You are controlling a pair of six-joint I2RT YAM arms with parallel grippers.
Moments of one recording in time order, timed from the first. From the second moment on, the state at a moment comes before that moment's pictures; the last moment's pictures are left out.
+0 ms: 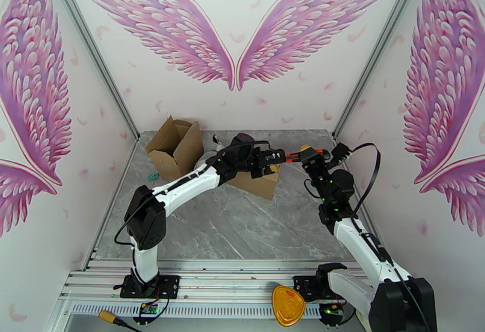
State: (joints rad) left arm -0.79 1.92 1.66 -0.18 0.37 0.68; right arm 0.07 1.04 0.59 0.59 -0.16 1.00
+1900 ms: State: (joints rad) left arm -0.76 1.82 1.47 -0.08 0.33 0.59; right arm 0.09 1.04 0.61 0.49 -0.04 1.06
